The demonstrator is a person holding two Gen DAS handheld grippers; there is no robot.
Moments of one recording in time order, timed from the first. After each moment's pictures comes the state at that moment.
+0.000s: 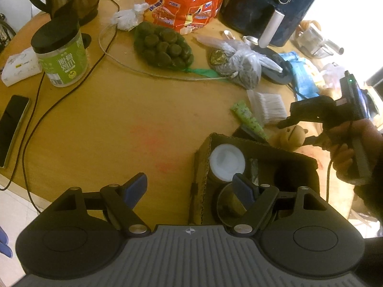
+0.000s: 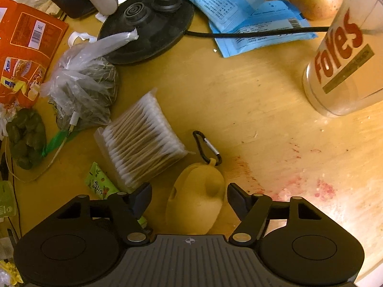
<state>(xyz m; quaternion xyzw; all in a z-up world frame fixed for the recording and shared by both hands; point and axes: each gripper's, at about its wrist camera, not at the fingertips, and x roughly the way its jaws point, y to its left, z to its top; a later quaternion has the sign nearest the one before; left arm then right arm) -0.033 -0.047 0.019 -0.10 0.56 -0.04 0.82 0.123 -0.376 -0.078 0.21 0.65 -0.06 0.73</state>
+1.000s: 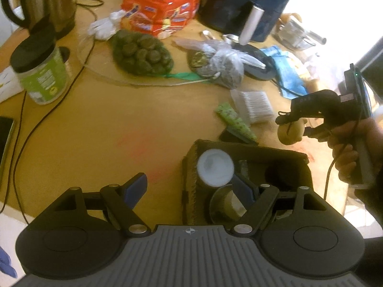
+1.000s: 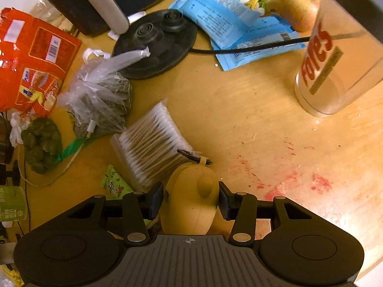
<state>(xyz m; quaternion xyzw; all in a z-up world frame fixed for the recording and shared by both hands) -0.021 -0.059 0.021 -0.07 0.55 -0.10 0.83 0.102 -0.379 -0.048 0.23 0.60 -0.06 0.76</state>
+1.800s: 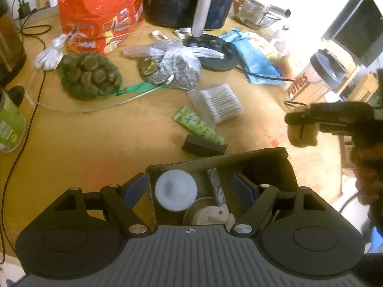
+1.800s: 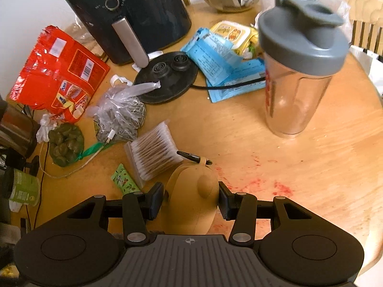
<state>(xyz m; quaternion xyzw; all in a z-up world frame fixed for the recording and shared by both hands) 0.010 -0.116 0.019 0.00 0.55 -0.18 0.82 0.032 -0.408 0.003 0.20 0.52 -0.02 0.83</state>
